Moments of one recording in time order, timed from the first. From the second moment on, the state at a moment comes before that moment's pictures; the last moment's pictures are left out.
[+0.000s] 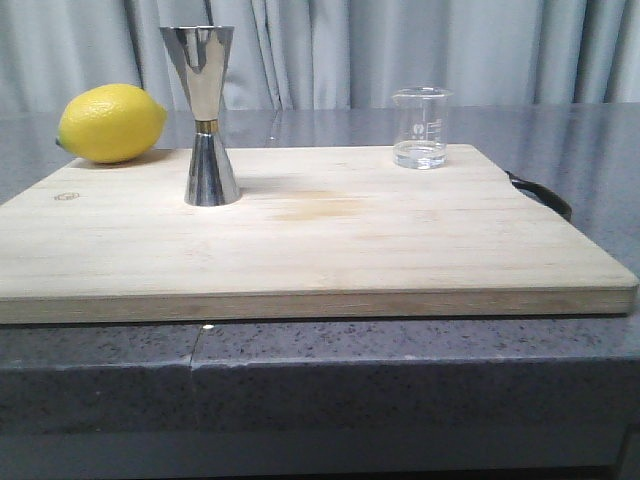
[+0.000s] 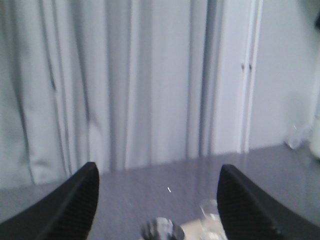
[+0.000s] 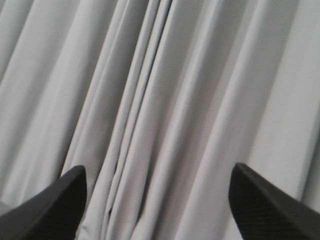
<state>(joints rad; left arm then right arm) -0.71 0.72 -0.41 -0.28 -0.53 0.17 0.16 1.01 -0.93 -0.53 -0.52 0.22</state>
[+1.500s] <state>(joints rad) -0.64 0.28 -0.19 -0.80 -0.54 0.83 0.12 -0.01 -0.42 -0.48 0.29 0.21</state>
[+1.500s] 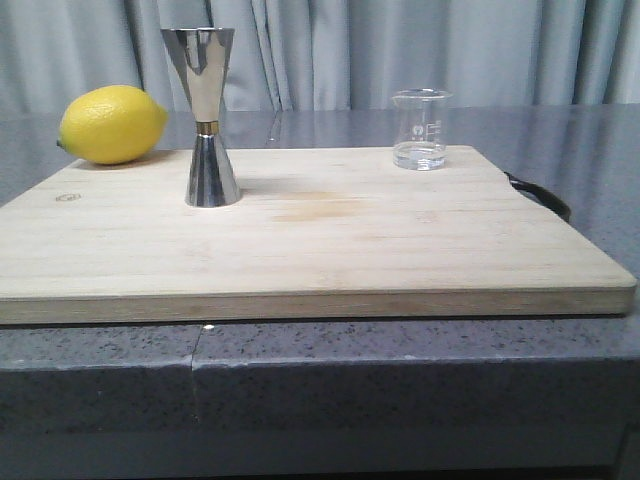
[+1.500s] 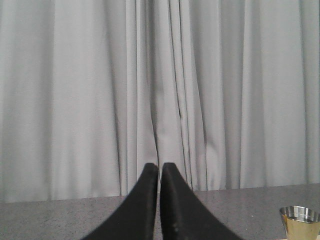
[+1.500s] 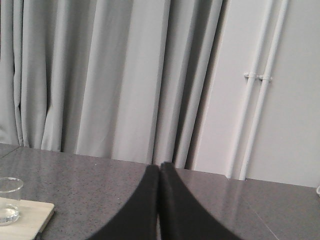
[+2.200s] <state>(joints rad) -0.54 0.28 -0.14 -0.45 -0.52 0.66 0.12 -0.01 -0.42 -0.47 0.29 0.21</state>
